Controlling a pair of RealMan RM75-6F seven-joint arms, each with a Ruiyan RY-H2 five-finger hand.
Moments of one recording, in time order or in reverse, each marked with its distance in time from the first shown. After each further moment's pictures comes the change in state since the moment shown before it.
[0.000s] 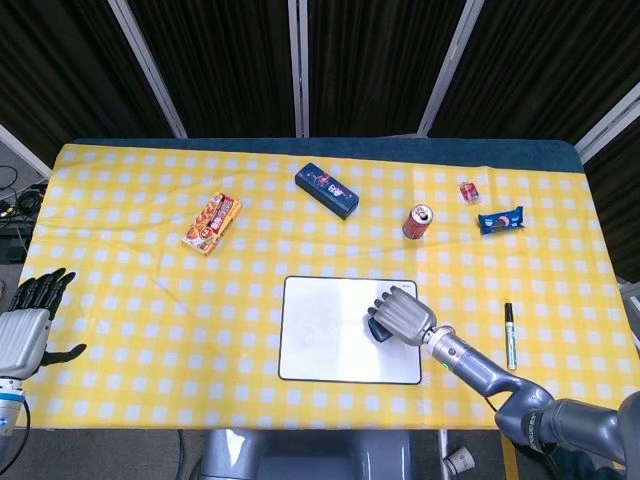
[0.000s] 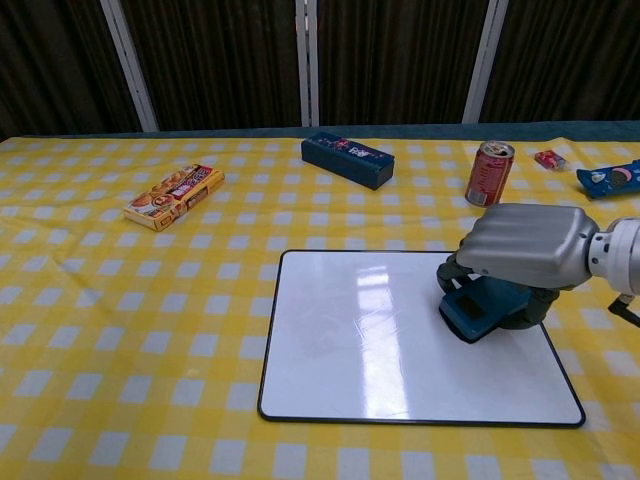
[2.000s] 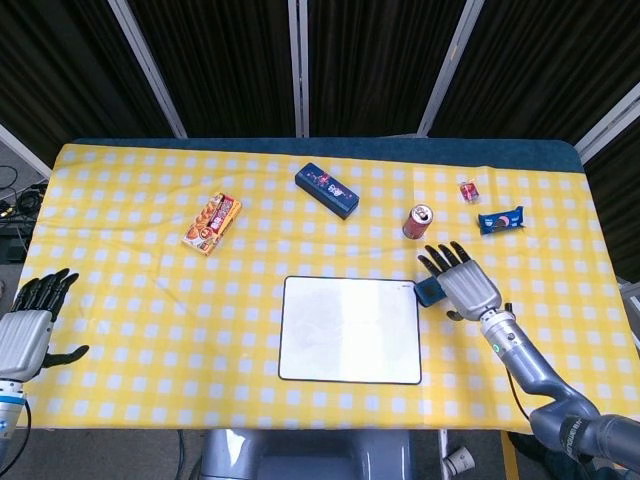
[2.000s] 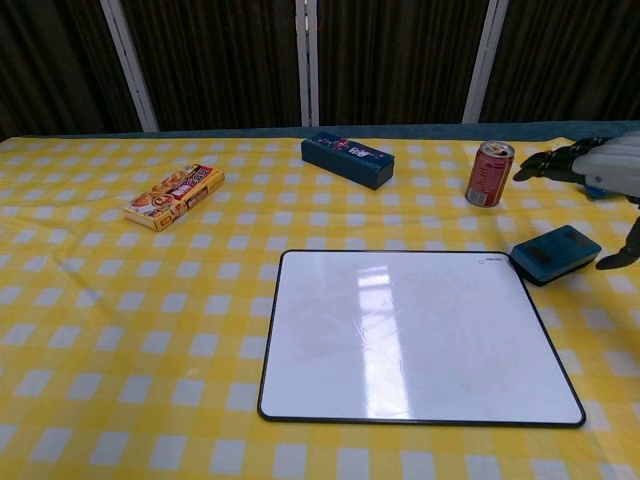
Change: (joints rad) left arm 0.006 0.013 0.010 -0.017 0.040 0.023 -0.025; right arm -0.140 0.171 0.065 -0.079 0.243 0.159 0.069
